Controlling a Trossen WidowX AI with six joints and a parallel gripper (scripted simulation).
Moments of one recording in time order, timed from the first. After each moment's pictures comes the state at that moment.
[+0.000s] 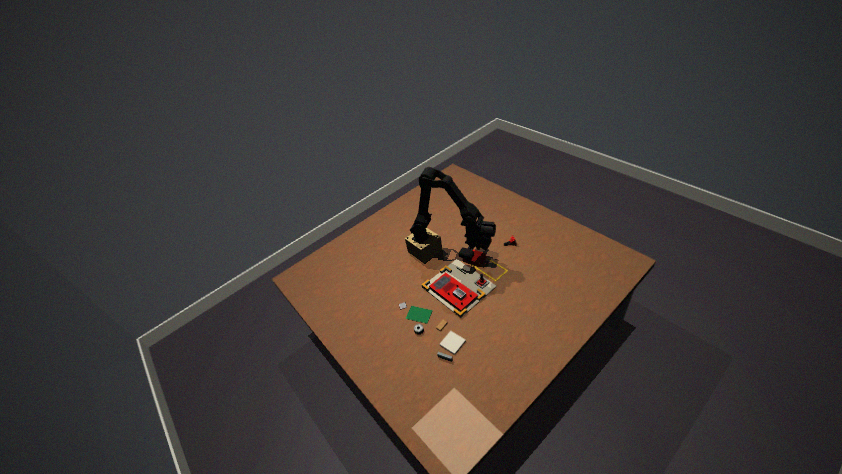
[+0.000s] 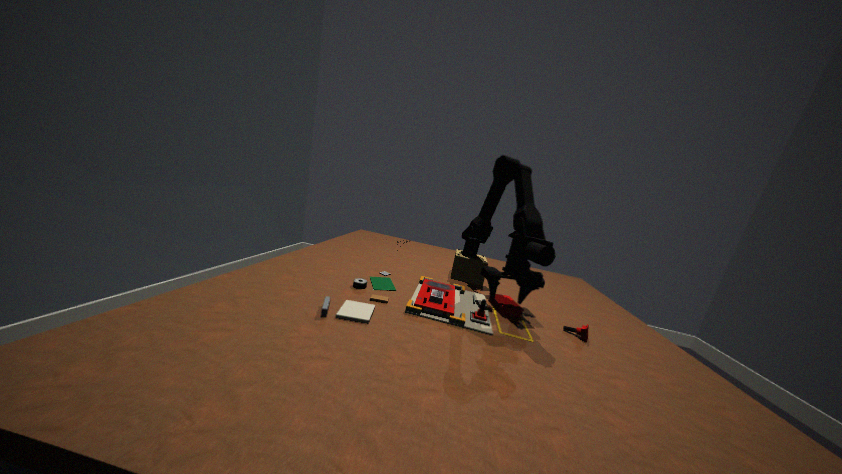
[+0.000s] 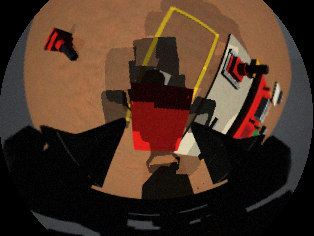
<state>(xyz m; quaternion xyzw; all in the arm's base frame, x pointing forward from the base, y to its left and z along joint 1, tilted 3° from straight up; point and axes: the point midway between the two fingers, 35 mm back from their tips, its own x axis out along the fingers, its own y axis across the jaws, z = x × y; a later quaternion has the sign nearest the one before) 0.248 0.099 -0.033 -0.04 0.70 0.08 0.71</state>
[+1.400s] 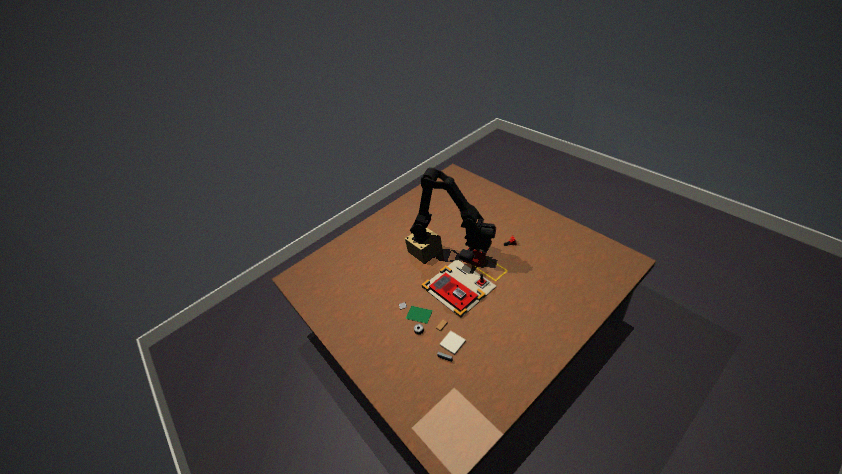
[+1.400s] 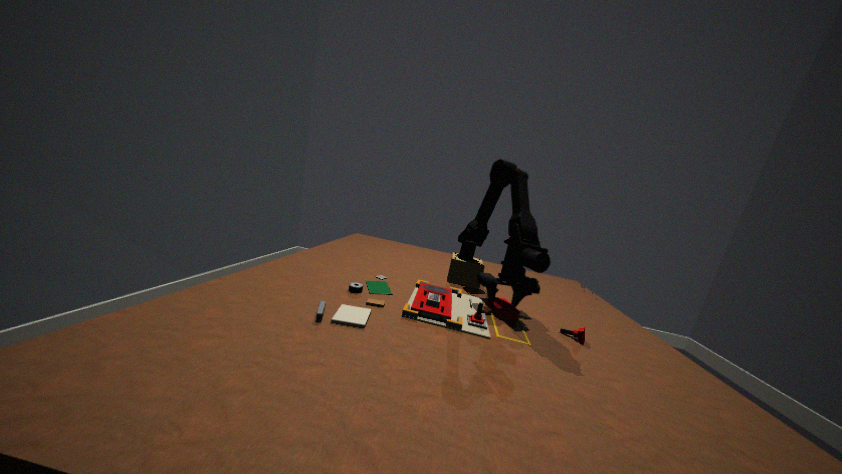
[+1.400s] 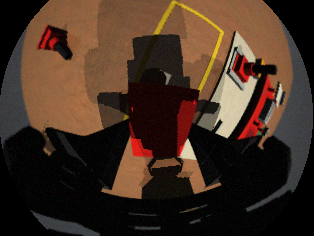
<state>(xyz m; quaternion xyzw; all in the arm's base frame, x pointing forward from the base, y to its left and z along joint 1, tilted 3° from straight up) 0.248 0.100 -0.044 -0.04 0.70 0.08 0.71</state>
